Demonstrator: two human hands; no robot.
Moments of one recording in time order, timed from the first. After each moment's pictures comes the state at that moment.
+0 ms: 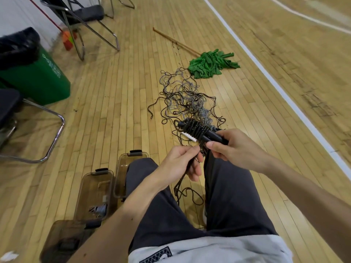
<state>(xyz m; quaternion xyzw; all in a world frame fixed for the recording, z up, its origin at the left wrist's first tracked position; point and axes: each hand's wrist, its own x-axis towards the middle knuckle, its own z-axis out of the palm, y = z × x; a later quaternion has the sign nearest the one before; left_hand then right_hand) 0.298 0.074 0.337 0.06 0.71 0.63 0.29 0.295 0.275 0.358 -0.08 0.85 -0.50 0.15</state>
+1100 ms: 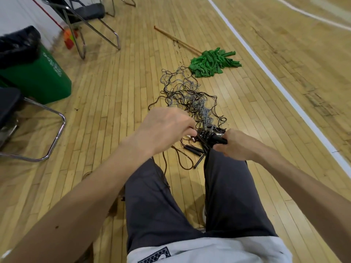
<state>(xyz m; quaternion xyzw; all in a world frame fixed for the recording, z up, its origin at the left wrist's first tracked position) 0.242 0.069 0.420 0.40 0.92 0.00 -0.05 0.259 0.282 0.343 0.02 0.93 -0.25 0.25</state>
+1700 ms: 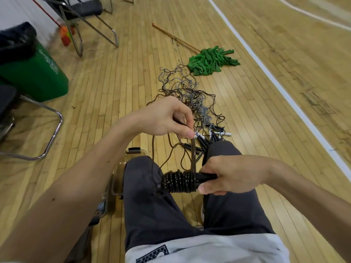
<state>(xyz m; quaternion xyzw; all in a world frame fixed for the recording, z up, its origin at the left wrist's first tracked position) 0.214 0.058 0.427 0.33 0.83 0.35 0.26 0.316 0.257 0.398 -0.25 0.81 -0.30 0.43</state>
